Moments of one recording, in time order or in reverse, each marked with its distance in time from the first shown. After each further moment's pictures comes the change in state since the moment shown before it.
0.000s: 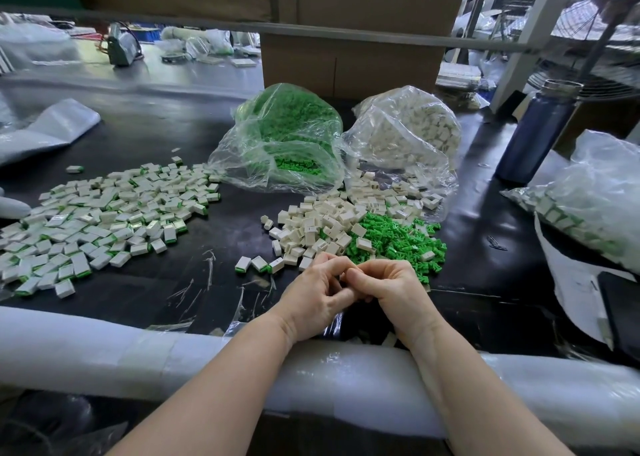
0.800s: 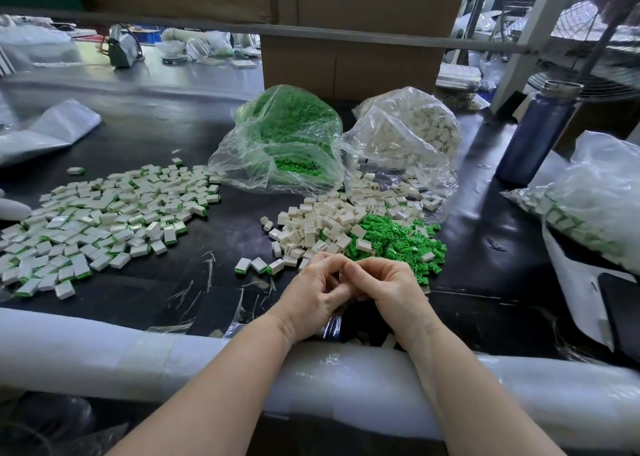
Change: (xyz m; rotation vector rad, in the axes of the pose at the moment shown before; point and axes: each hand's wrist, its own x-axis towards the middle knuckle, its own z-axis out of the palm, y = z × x) left_hand 0.001 0.000 0.001 -0.098 0.056 0.000; right_hand -0.001 0.000 0.002 -0.040 -0.002 -0.060
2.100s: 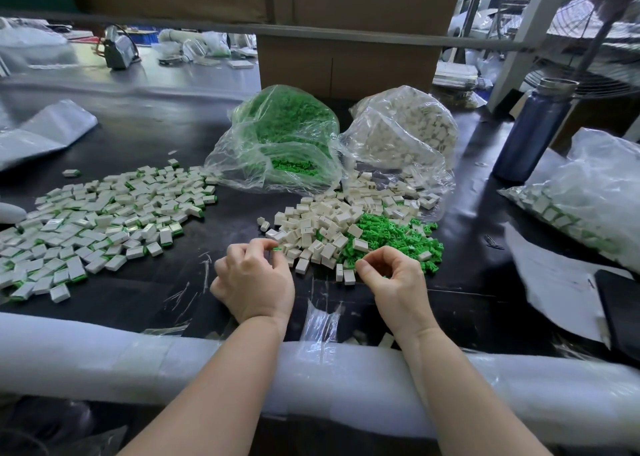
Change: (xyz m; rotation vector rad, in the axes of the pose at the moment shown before) left_hand 0.002 -0.006 -0.013 0.501 0.887 -0.448; right_hand 0.002 0.002 -0.002 -0.319 0.306 -0.102
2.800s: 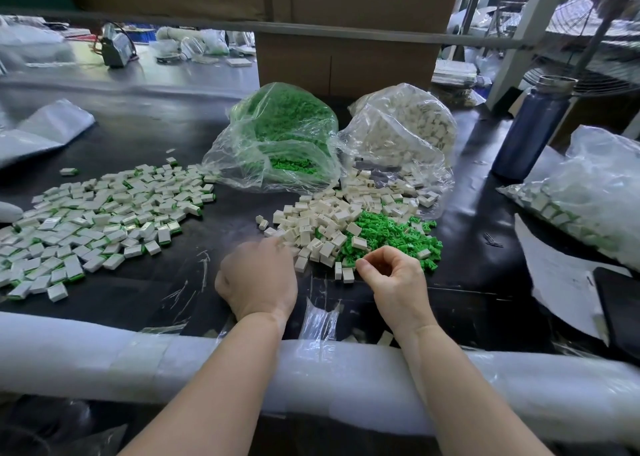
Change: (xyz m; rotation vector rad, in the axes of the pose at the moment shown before) left_hand 0.002 -0.002 0.000 0.160 -0.249 0.005; right_hand 0.002 0.003 0.000 -0.073 0.030 0.029
